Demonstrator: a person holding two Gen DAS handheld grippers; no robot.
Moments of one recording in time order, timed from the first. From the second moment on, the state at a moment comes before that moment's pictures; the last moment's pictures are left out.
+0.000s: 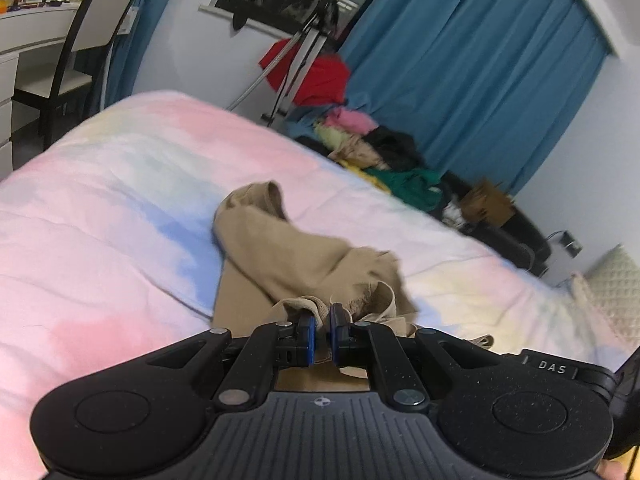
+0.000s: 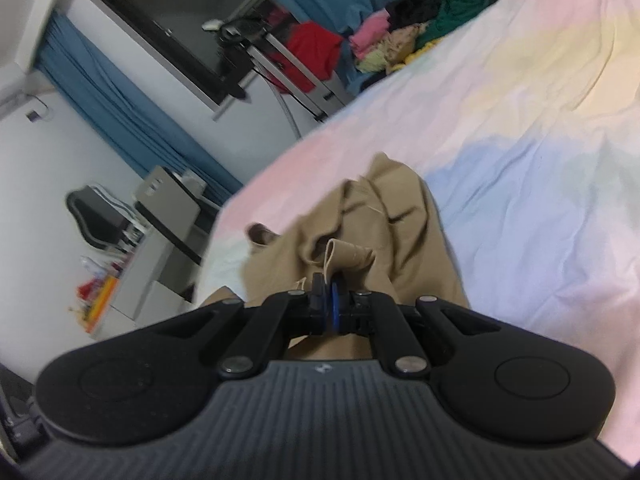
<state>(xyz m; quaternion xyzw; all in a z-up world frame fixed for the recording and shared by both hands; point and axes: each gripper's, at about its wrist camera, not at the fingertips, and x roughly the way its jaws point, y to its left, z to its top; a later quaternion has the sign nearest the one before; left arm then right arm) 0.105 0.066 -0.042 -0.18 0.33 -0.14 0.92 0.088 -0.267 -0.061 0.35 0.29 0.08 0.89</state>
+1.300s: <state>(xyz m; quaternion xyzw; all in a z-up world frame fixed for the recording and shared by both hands) 0.027 0.034 -0.033 0.01 0.26 -0.12 0.96 0.020 -0.247 -0.035 0.18 0.20 0.04 0.96</state>
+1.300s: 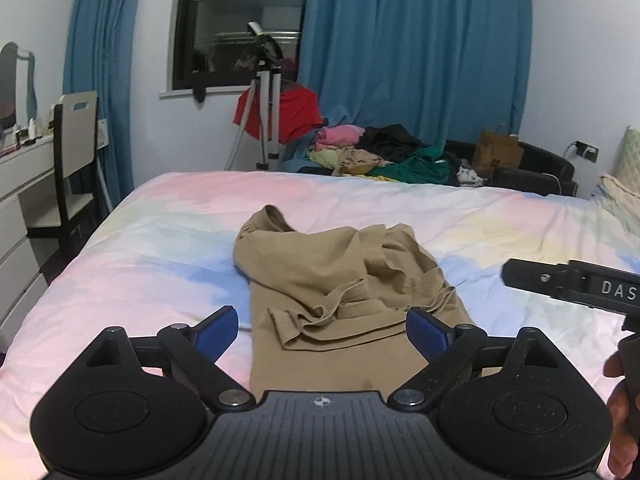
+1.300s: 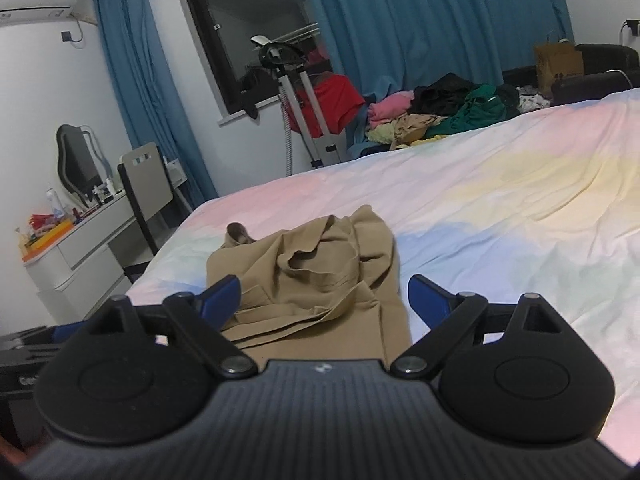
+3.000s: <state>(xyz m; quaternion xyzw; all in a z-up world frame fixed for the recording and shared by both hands) 0.000 0.084 -0.068 -0.23 0.45 -0.14 0.85 0.047 -0.277 -0.078 0.29 0.31 0.03 0.91</state>
